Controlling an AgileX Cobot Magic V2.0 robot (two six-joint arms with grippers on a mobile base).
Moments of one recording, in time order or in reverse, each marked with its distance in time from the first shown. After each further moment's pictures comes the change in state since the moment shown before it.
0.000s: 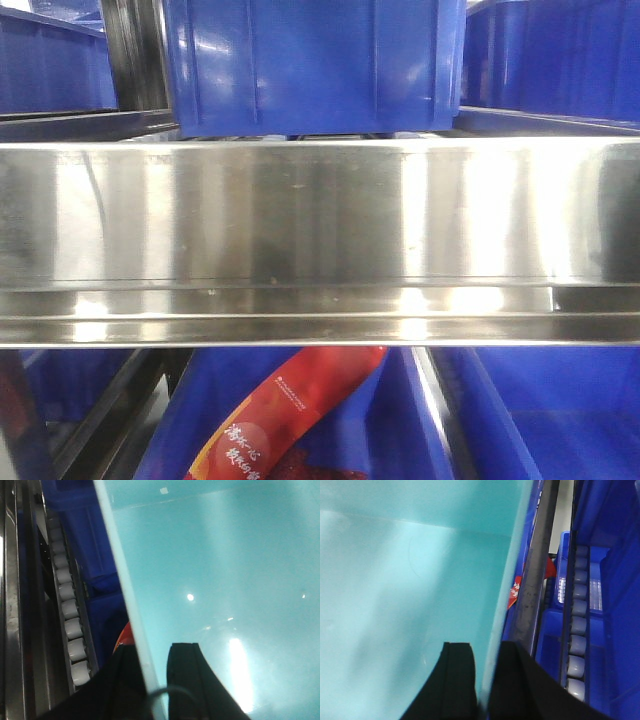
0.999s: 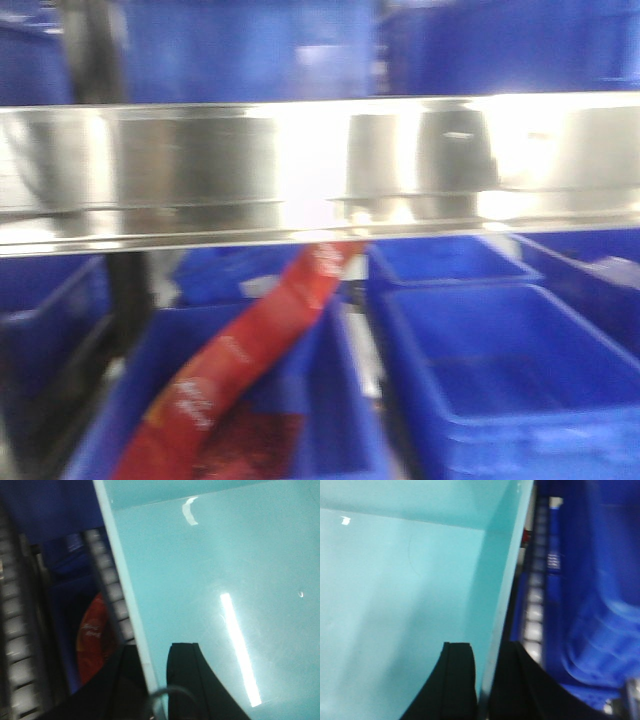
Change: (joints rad) left arm 0.000 -0.002 0.000 0.004 0.002 0.000; right arm 0.002 0.000 0.000 0.000 0.000 -0.002
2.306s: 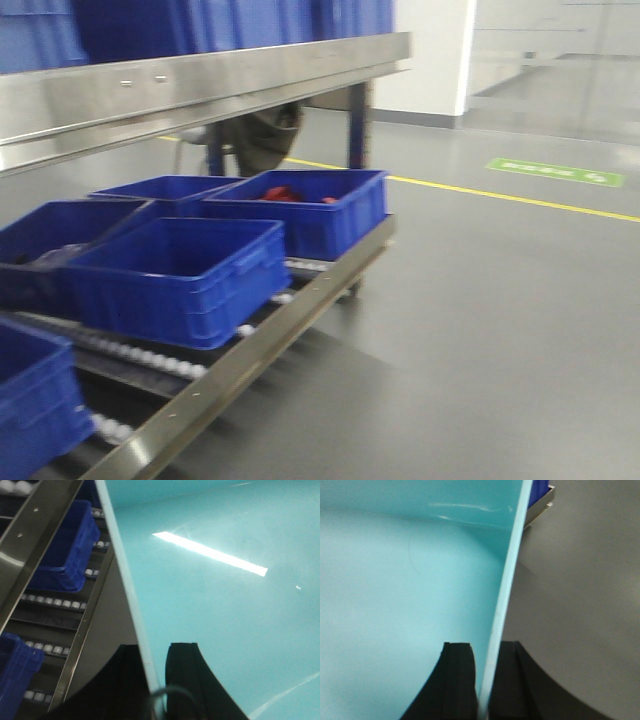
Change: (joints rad) left arm 0.000 0.000 0.000 -0.006 0.000 0.000; right arm 0.000 0.000 0.000 0.000 0.000 -0.002
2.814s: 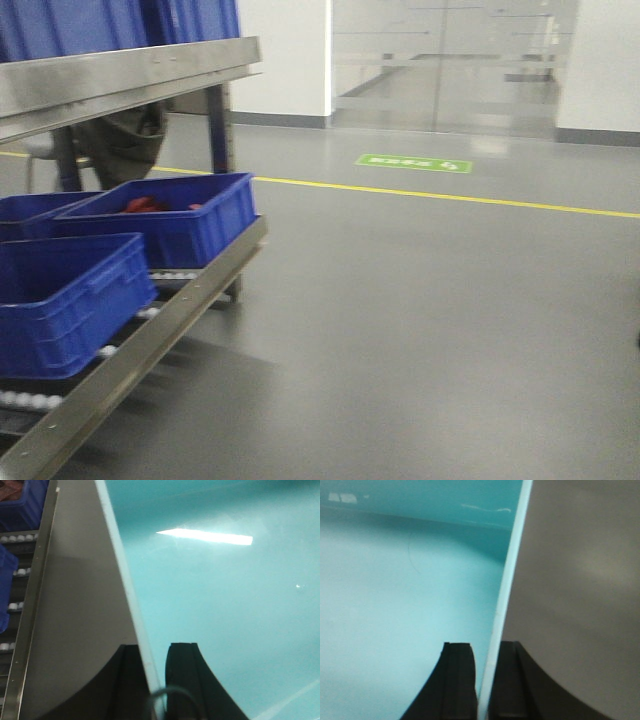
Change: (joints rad) left arm -0.002 0.000 0.000 -0.002 0.000 0.000; right arm 0.000 0.000 0.000 -0.002 0.000 -0.002
